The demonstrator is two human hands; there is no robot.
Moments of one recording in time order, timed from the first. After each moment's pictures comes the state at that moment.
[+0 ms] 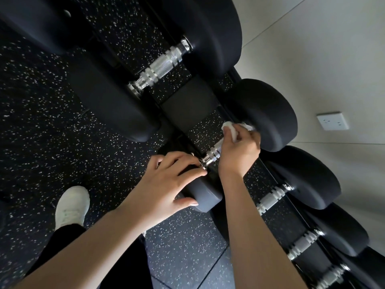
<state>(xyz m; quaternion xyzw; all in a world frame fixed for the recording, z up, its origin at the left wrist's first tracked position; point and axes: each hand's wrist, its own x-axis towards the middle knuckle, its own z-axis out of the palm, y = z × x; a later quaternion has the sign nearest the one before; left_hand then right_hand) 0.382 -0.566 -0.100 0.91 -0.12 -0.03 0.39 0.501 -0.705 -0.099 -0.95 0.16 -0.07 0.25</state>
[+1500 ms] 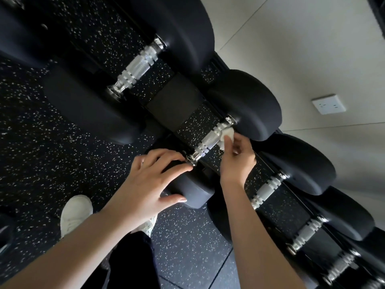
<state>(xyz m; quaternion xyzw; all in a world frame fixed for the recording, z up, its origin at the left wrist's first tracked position) 0.384 -0.564 -0.097 0.92 -0.12 -0.06 0.37 0.478 -0.748 -0.101 -0.91 0.21 -0.05 0.35</state>
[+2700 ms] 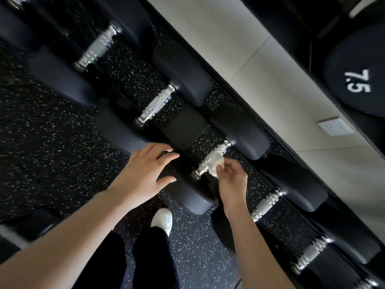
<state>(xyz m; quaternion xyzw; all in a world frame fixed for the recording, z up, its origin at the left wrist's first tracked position) 0.414 -0.527 -0.038 0.95 -0.07 -0.08 0.28 0.462 -0.736 -0.030 -0.82 0.23 0.17 0.50</state>
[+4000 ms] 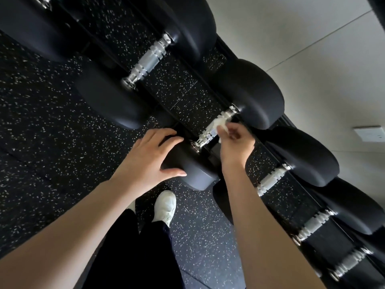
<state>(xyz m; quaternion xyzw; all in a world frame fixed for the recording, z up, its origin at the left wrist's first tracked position) 0.469 -0.355 -0.086 0.93 -0.07 -0.14 0.34 0.559 -0.536 -0.086 -0.86 0.27 0.04 0.43</state>
